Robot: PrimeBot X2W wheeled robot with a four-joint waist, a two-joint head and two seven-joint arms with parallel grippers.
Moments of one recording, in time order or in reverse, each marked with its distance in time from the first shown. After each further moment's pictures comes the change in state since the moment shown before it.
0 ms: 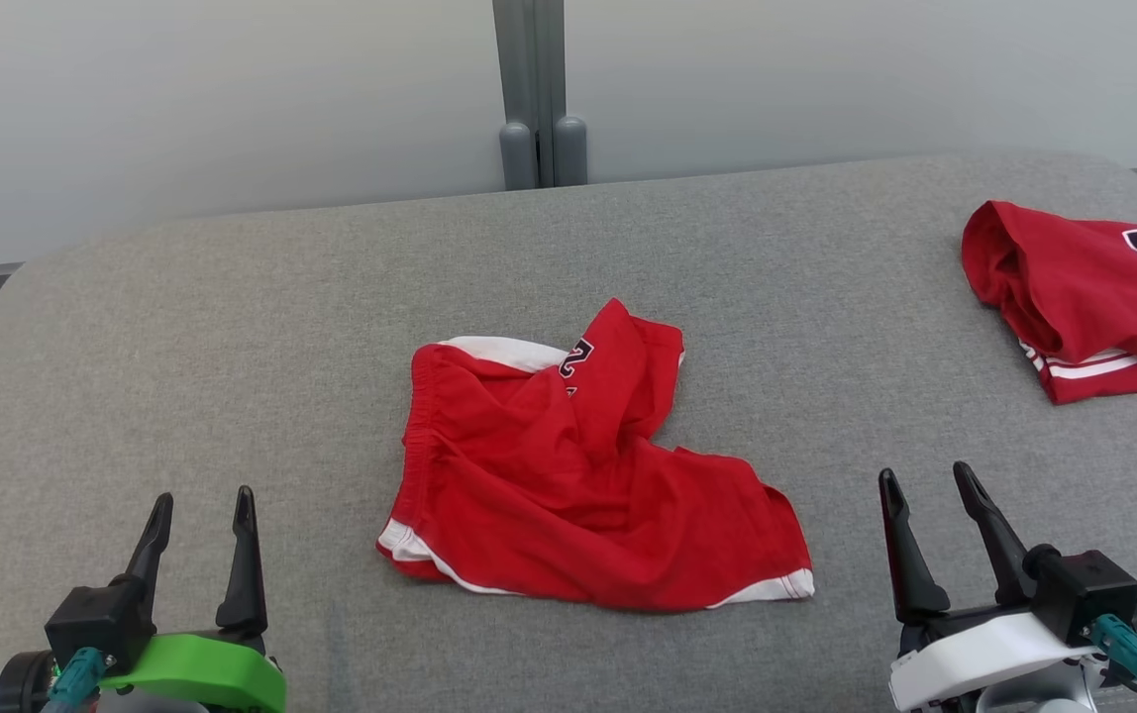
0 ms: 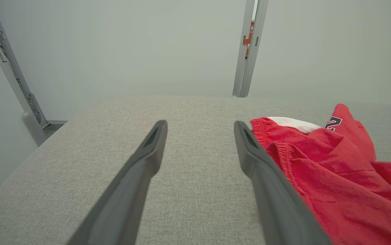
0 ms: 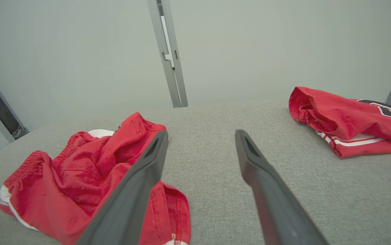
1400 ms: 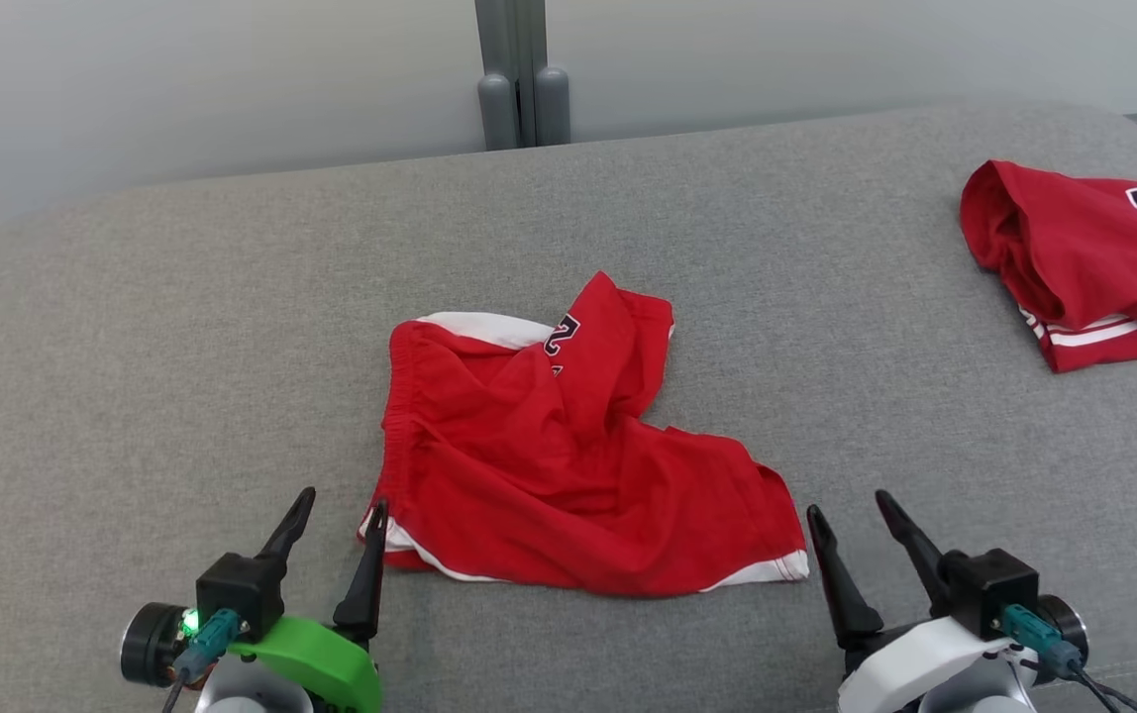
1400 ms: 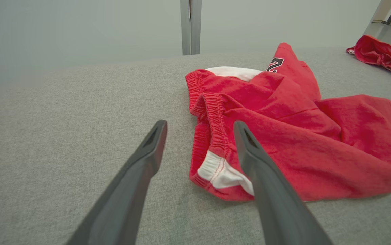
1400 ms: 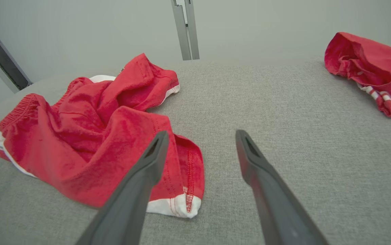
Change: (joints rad) left arm -0.091 0.005 -0.223 0.147 0.014 -0.032 -0.001; right arm -0.073 -0.028 0.126 0.171 0.001 0.000 0.000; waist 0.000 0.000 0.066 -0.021
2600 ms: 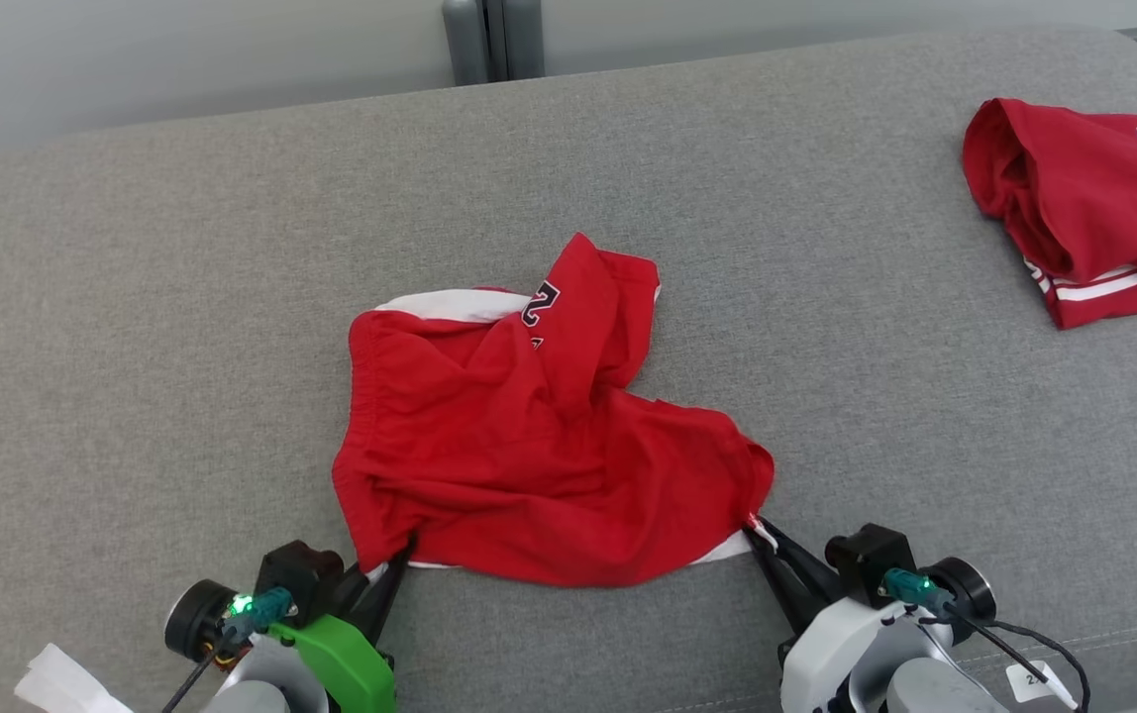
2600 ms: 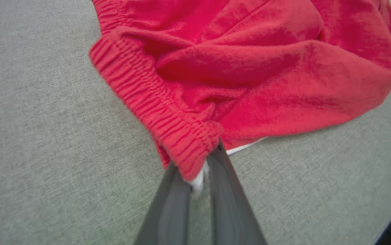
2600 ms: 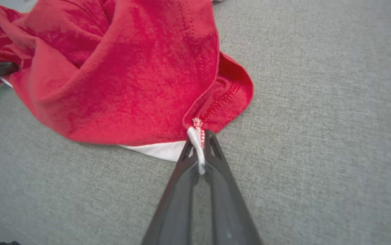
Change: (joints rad) left arm -0.190 0.191 -0.492 0.176 -0.284 -0.002 0.000; right arm -0.227 -0.056 0.313 0.318 0.070 0.000 0.000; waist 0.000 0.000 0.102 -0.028
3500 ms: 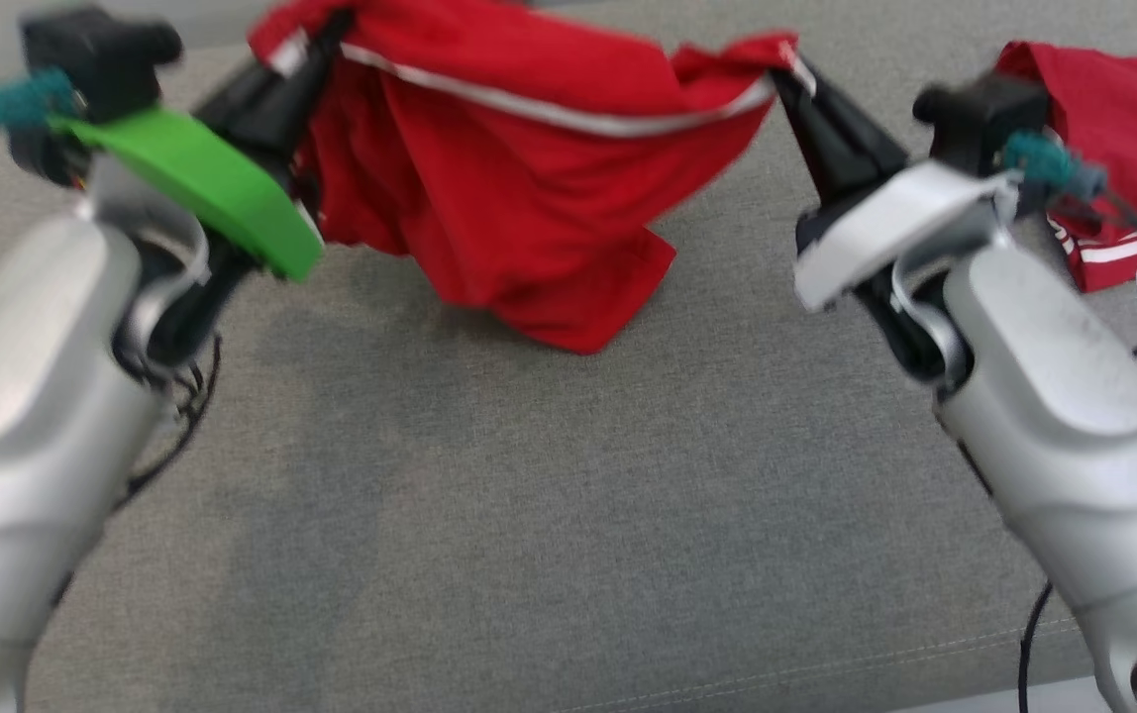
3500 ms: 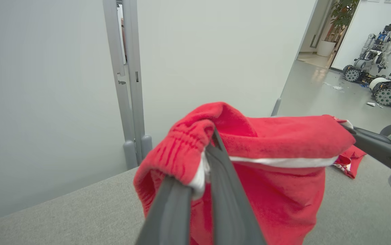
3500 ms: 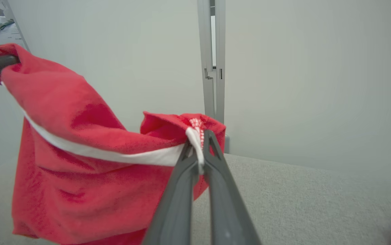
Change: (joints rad) left arm -0.611 0.104 0.051 -0.269 -0.356 0.000 0.248; right arm -0.556 -0.073 -0.045 -0.149 0.202 0.000 0.123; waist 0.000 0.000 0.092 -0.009
